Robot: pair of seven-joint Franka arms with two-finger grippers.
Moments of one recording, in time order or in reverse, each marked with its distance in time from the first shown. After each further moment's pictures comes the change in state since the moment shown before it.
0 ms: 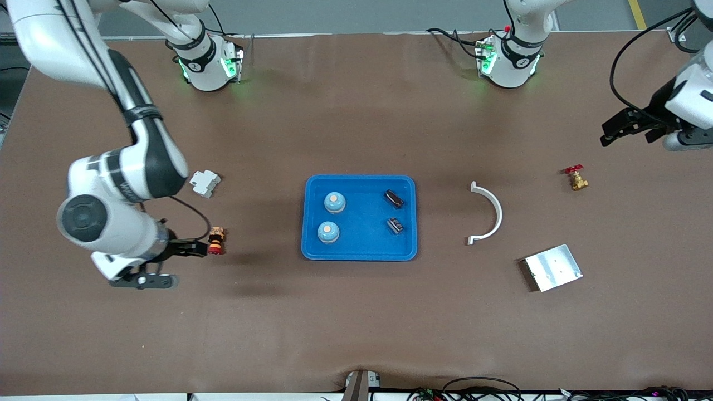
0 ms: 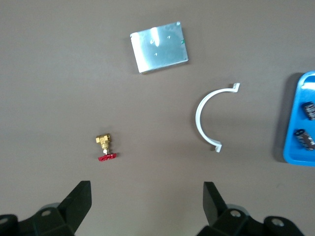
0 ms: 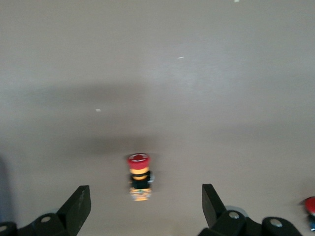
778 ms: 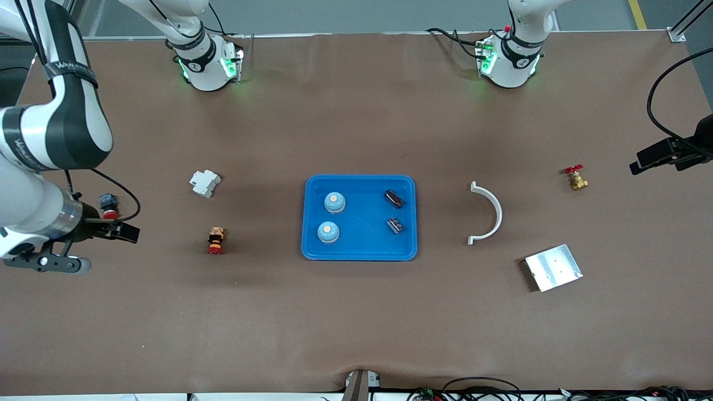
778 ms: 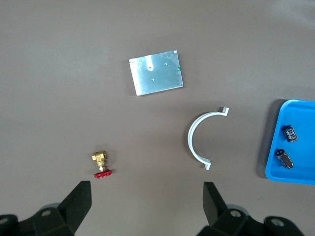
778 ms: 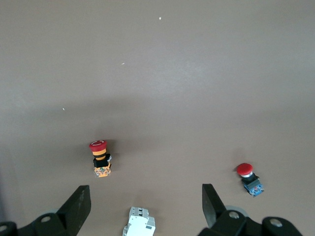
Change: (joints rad) left arm 0.008 0.215 0.004 0.272 0.022 -0.078 -0.033; right arm -0.093 -0.187 0.000 -0.004 0.001 -0.144 -0.017
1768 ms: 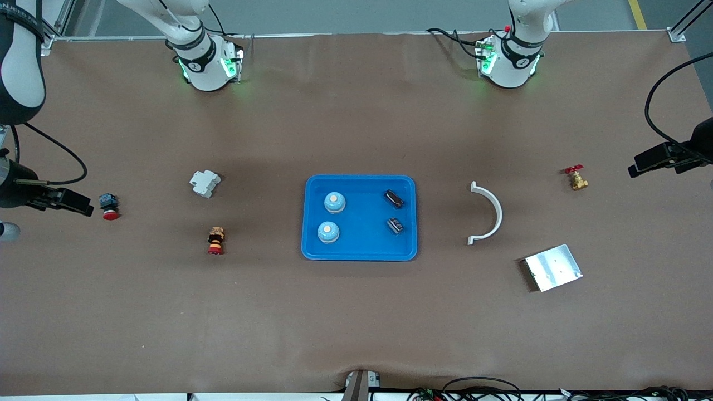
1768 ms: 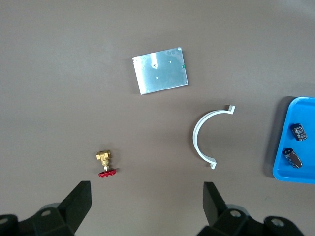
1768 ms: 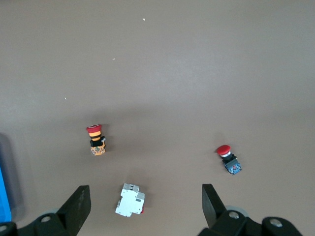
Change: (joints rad) left arm -0.005 0.019 -0.008 0.005 0.028 -0.004 -0.005; right arm 0.075 -0.169 -0.223 -0.044 0.160 -0.079 -0.149
